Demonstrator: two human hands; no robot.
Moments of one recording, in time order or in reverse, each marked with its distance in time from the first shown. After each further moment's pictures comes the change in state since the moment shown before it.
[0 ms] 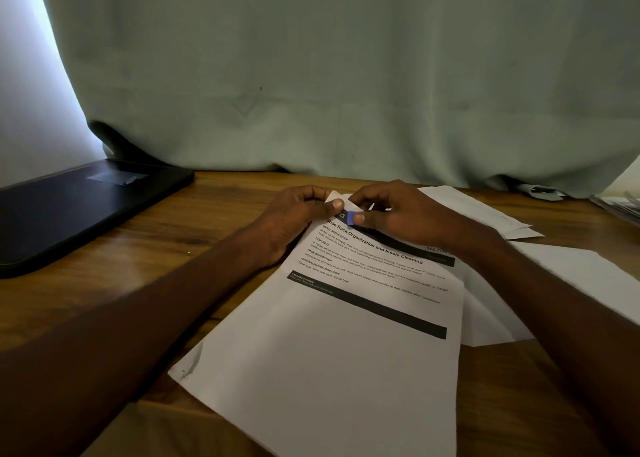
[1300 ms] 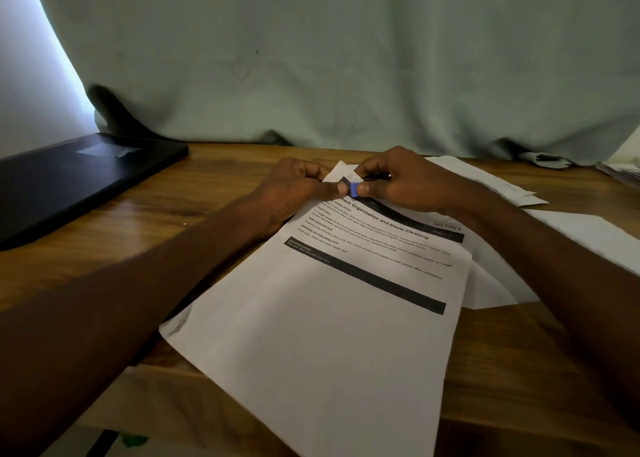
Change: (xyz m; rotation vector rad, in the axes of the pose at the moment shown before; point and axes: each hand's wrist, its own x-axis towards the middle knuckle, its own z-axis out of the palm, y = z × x) left_hand 0.000 -0.004 -0.001 0.235 -0.006 0.050; right_hand -0.003 -0.008 -0.003 -0.108 -0.036 0.038
